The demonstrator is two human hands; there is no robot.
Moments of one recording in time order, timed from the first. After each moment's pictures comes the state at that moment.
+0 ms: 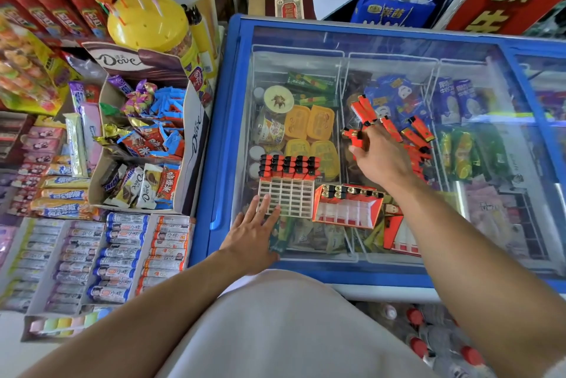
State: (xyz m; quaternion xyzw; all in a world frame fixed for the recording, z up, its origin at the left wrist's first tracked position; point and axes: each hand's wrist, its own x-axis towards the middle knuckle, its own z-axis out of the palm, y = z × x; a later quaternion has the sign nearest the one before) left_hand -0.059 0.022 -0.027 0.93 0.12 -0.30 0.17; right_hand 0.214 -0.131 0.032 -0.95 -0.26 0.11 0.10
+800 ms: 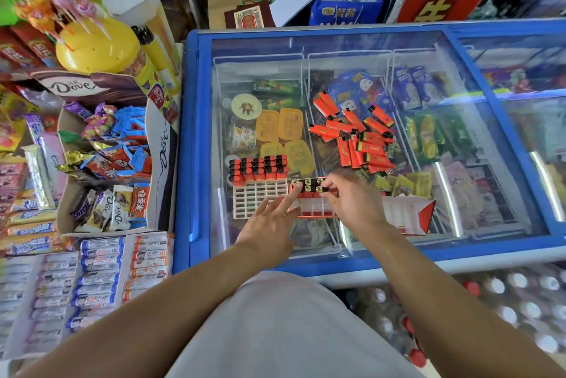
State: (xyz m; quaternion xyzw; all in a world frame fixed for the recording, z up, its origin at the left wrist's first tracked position) left_hand -0.010 -0.029 0.014 0.97 -0.03 -0.18 0.15; right_hand 0.123 -0.193 0.019 -0.94 -0.29 0.08 0.16
